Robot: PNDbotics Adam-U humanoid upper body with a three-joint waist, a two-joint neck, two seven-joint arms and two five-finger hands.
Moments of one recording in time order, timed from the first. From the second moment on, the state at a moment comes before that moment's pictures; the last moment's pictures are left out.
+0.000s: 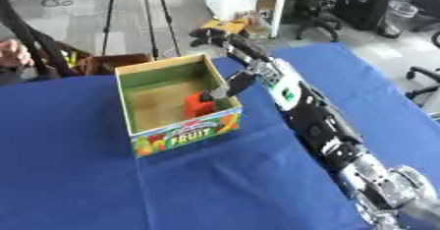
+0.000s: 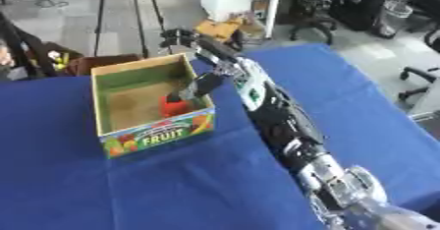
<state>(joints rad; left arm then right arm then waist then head) -0.20 0.15 -0.08 -1.78 0.23 -0.17 -0.07 -0.71 -0.52 -0.02 -1.11 0.53 -0.72 0.08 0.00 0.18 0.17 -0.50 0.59</state>
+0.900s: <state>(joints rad) -0.18 0.15 -0.01 -1.78 0.20 -0.19 0.00 -0.42 -0.52 -0.13 -1.61 -0.50 -0.16 0.50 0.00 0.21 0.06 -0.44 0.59</state>
